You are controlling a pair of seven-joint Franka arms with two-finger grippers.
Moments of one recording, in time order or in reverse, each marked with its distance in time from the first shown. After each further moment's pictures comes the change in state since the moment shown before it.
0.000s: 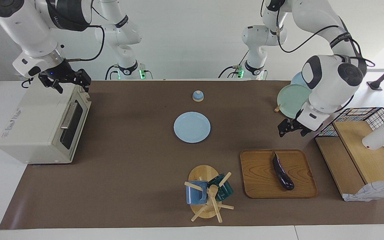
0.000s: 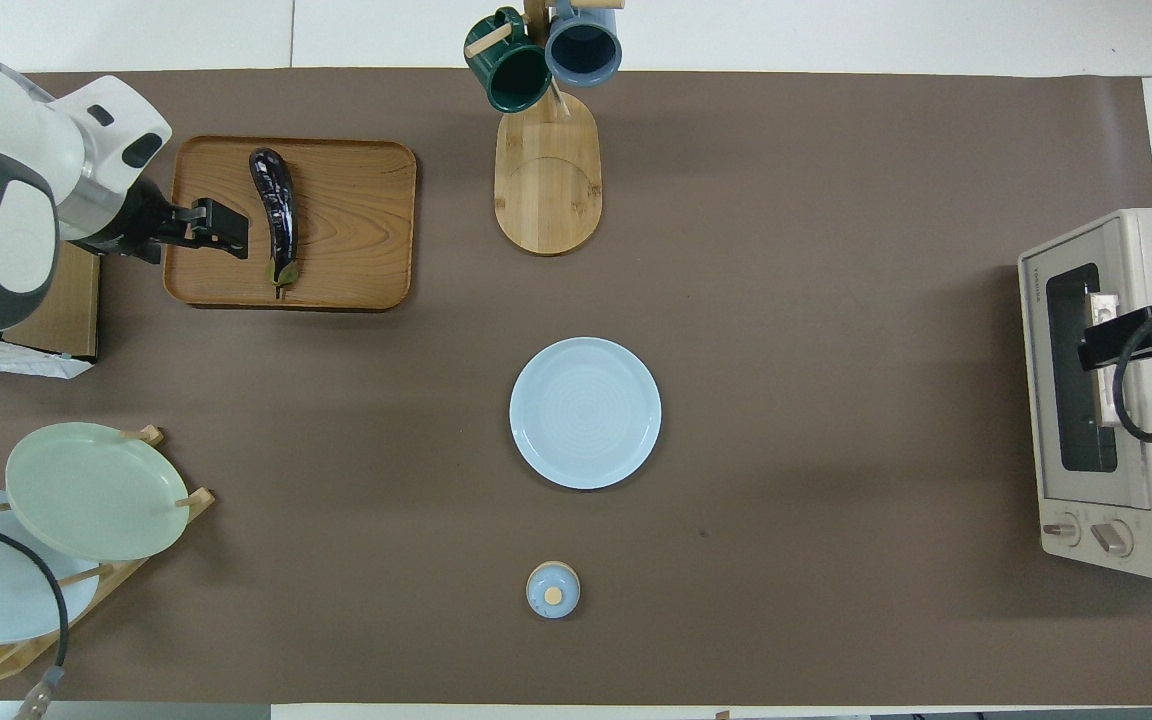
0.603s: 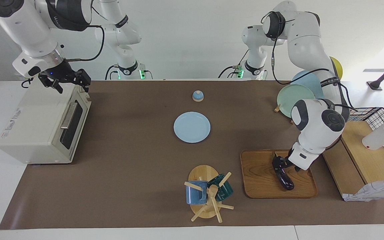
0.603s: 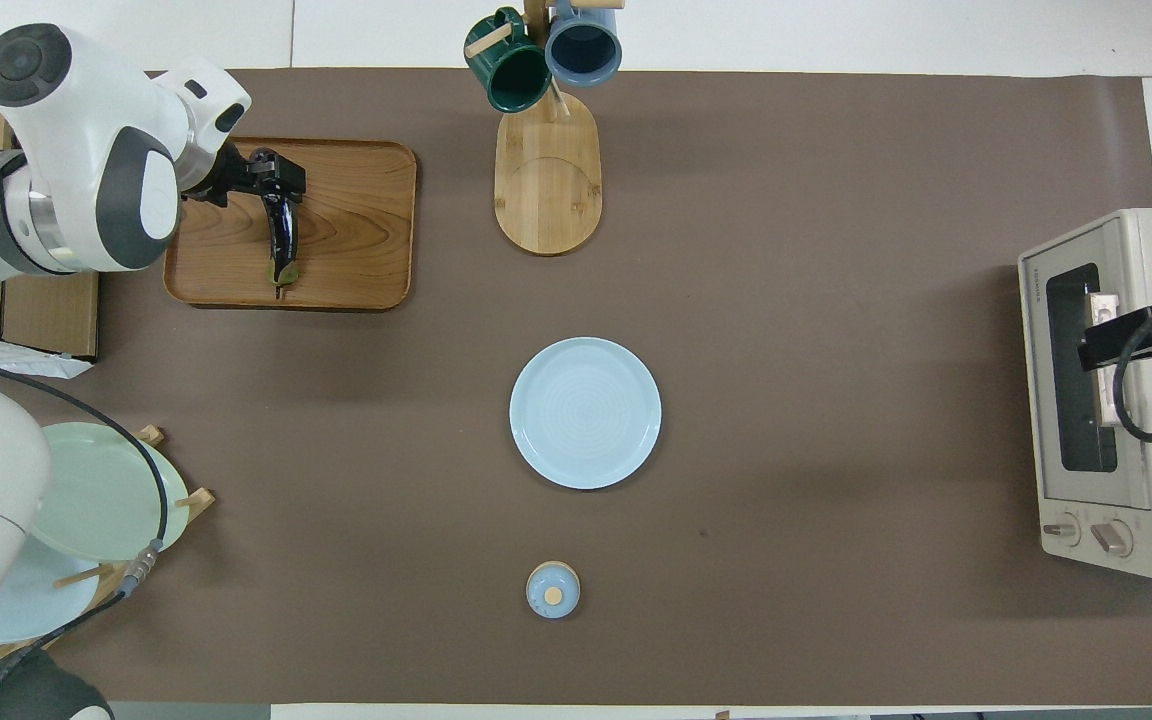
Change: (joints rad) left arm -0.006 0.293 -0.002 0.178 0.000 0.238 0.000; right arm -0.001 0.000 0.000 0.000 0.000 0.002 0.000
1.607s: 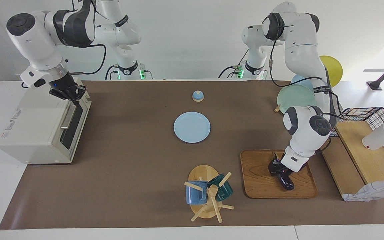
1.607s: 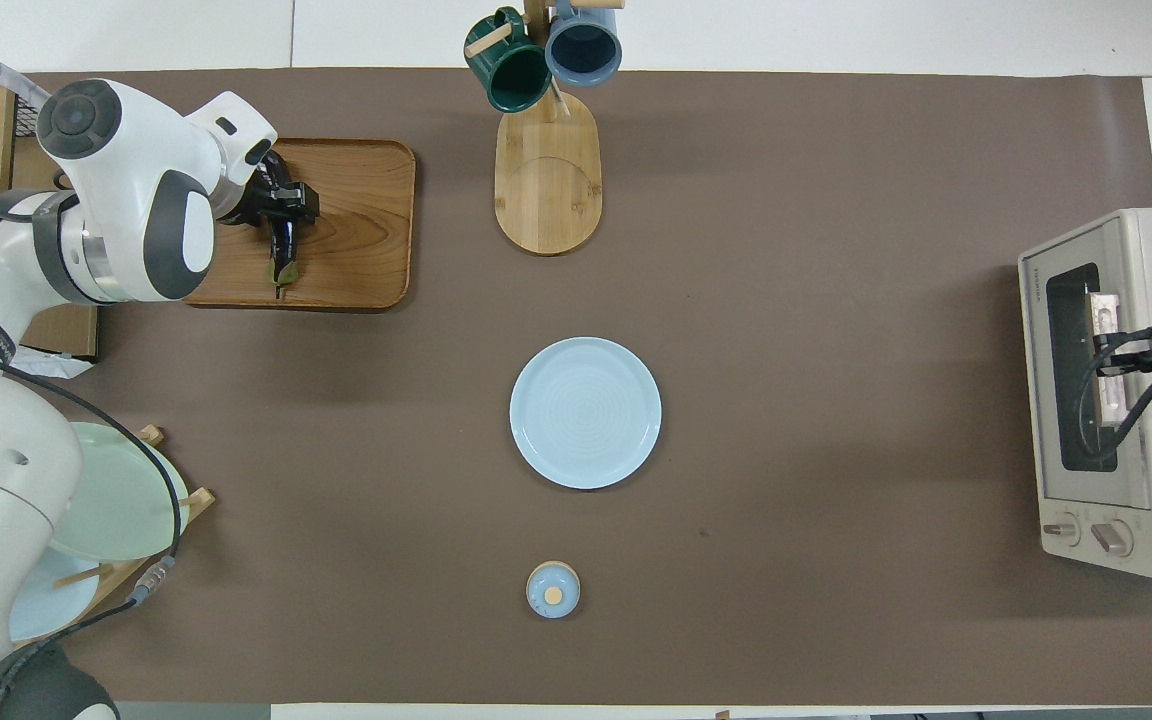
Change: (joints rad) left arm -0.006 -0.003 -0.005 -0.114 0.000 0.122 0.000; right arm -0.052 -0.049 -0.008 -0.254 -0.023 0.260 0.001
